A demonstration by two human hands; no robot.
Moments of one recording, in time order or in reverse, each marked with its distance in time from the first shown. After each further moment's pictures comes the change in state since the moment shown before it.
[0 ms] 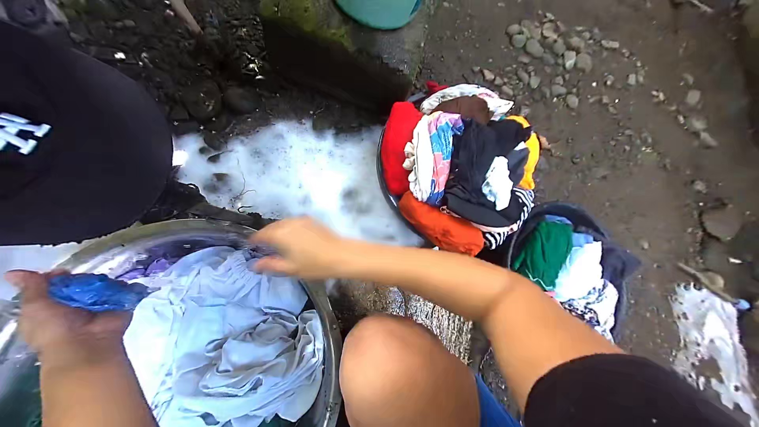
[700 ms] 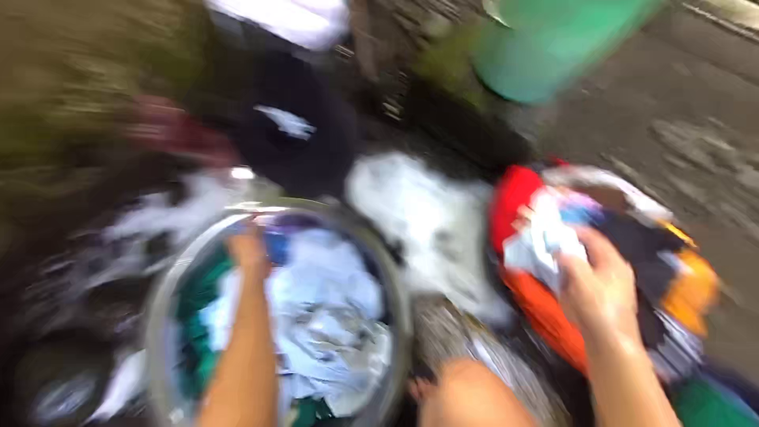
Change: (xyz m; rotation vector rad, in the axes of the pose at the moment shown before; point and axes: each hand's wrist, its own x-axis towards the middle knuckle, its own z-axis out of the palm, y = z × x) left_hand -0.072 0.006 0.022 0.542 0.007 0.220; right_hand -0.117 0.029 -0.098 0.193 0.730 0.466
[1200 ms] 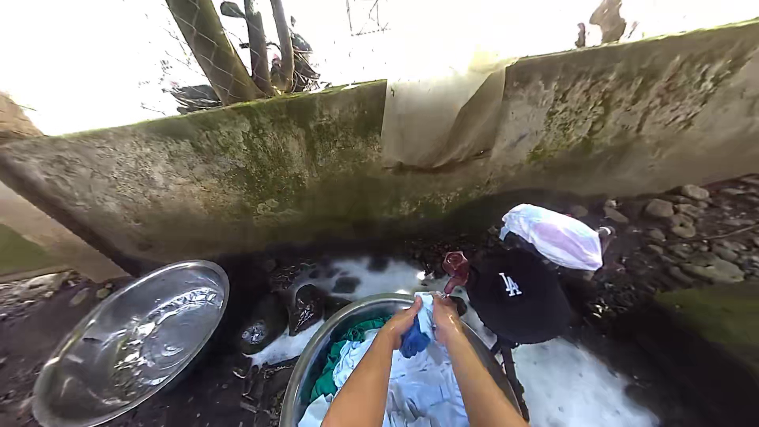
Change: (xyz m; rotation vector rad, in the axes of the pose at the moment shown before) left_hand -0.035 0.099 -0.054 -0.156 -0.124 -0.356; right_hand -0.038 -0.210 0.345 0.387 -0.861 0.150
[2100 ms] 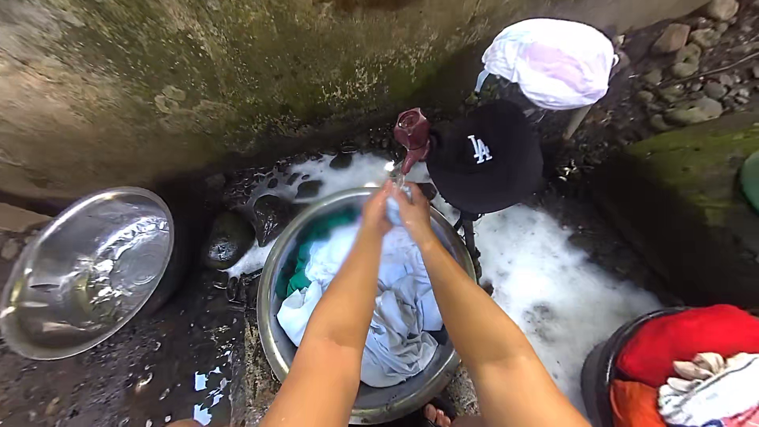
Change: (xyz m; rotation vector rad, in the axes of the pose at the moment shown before) left_hand 0.056 -0.022 0.050 -0.505 0.243 0.219; right_hand 0.031 0.072 -0.030 -0.117 0.016 -0.342
